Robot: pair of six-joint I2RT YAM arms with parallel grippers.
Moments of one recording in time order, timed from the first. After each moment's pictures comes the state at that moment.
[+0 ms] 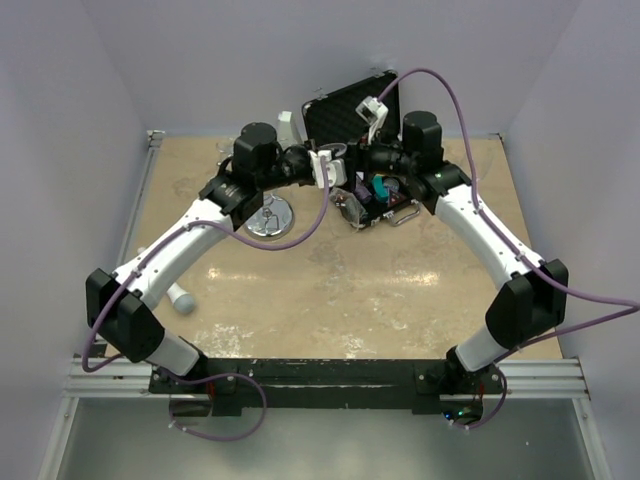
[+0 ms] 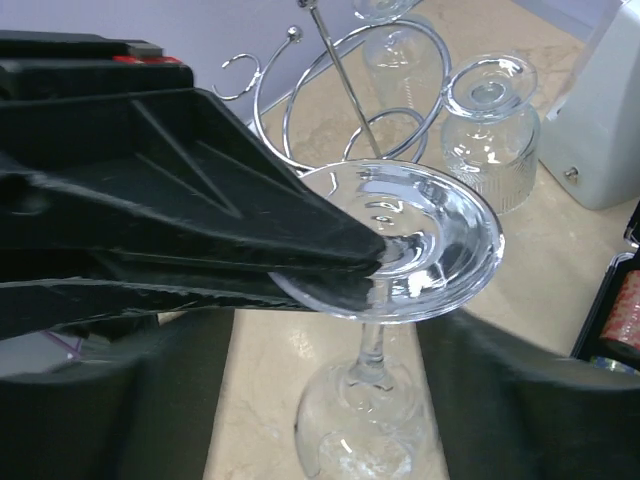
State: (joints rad) left arm -0.59 1.50 1.45 -0.08 0.50 0.88; right arm 0.41 1.57 1.46 -0.15 -0.75 0.20
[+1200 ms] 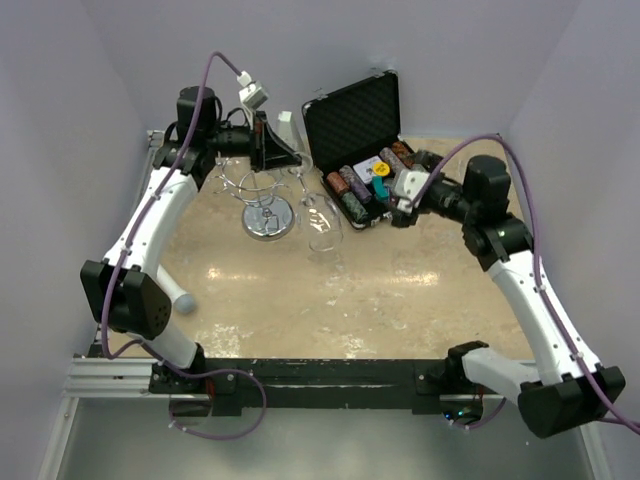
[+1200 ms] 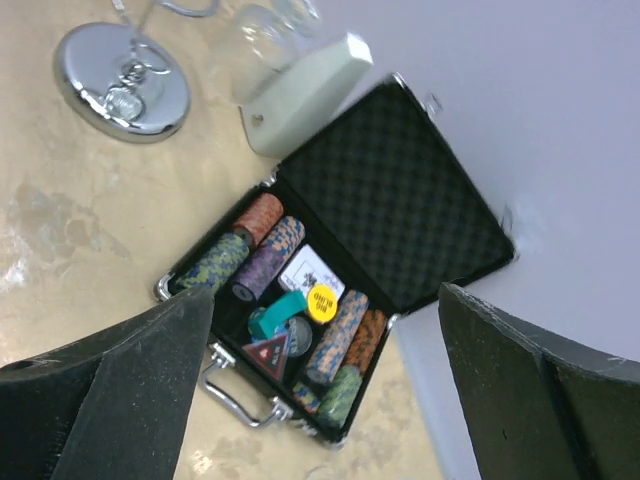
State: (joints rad) left arm -0.23 1.61 1.65 -0.33 1.10 -0.07; right arm 0.22 1.11 1.20 -0.34 -0.63 -0.88
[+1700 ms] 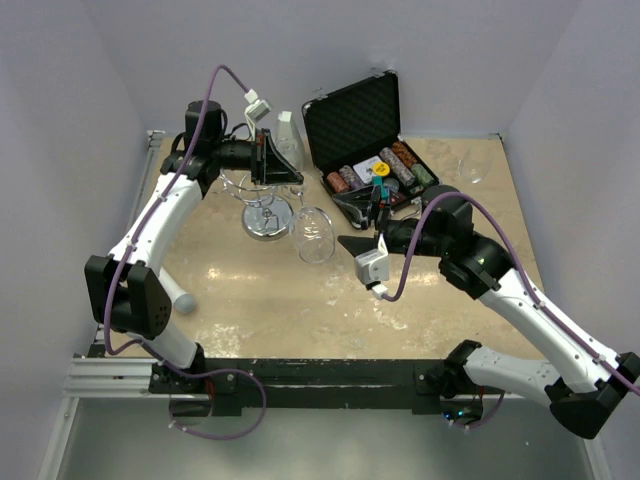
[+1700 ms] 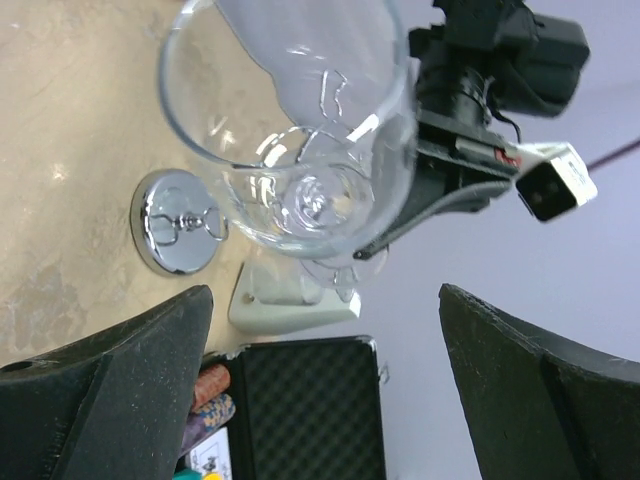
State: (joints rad) left arm -0.22 1.61 1.52 -0.30 1.26 -0.22; right arm 0.68 1.00 1.12 -0.34 -0.62 -1.34
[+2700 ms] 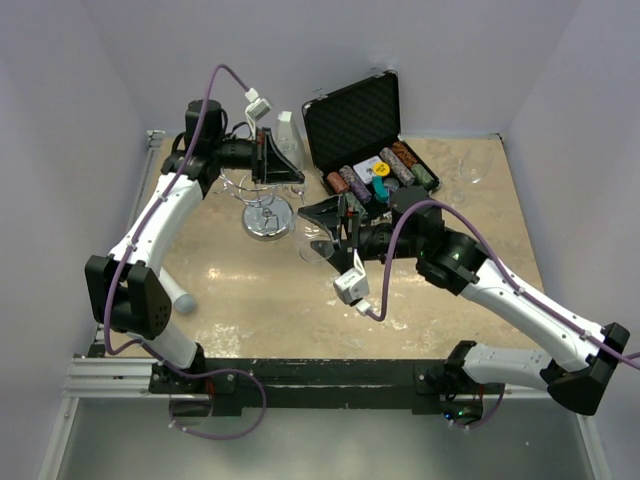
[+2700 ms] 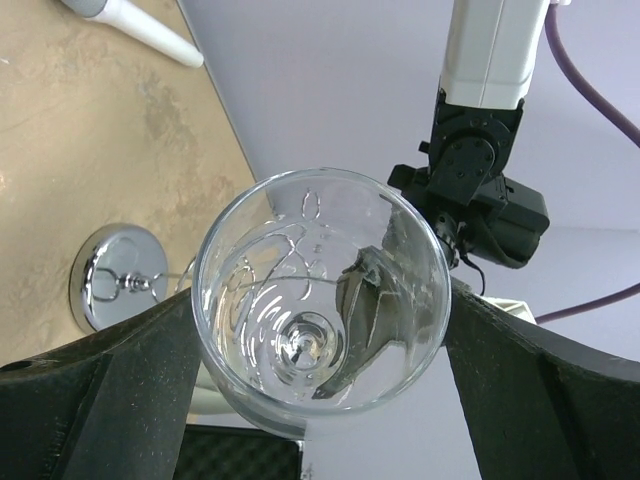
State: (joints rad) left arm -0.22 1.61 1.52 -0.27 1.26 -0.25; right arm 0.86 1.13 1.18 -0.31 -0.62 -1.56
